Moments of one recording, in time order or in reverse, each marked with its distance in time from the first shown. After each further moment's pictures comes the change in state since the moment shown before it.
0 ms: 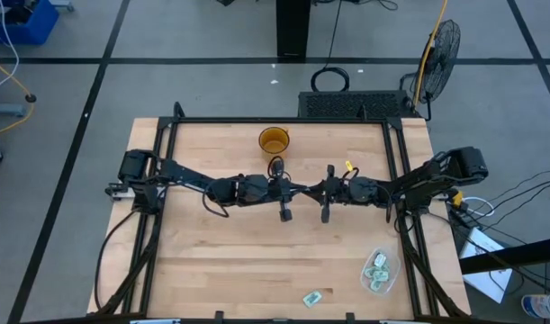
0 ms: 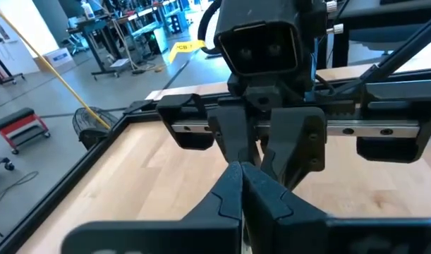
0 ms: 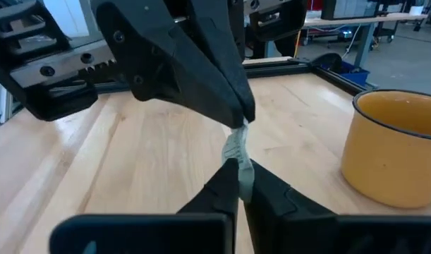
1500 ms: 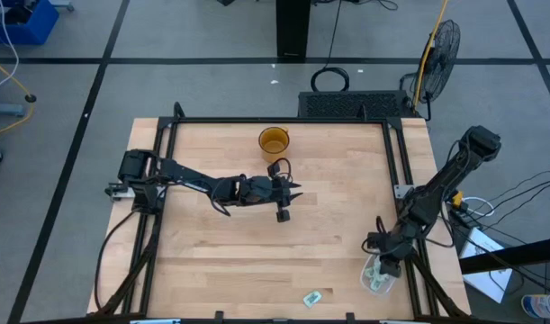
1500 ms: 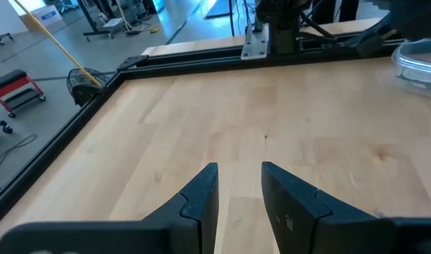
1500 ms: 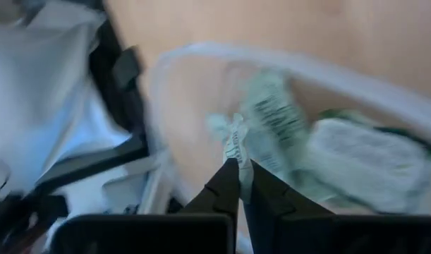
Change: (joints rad) left arm 0.006 -0.002 0.000 -0.156 -0.009 -0.057; right arm 0.808 -0.499 -0.001 -1.167 -0.475 1.341
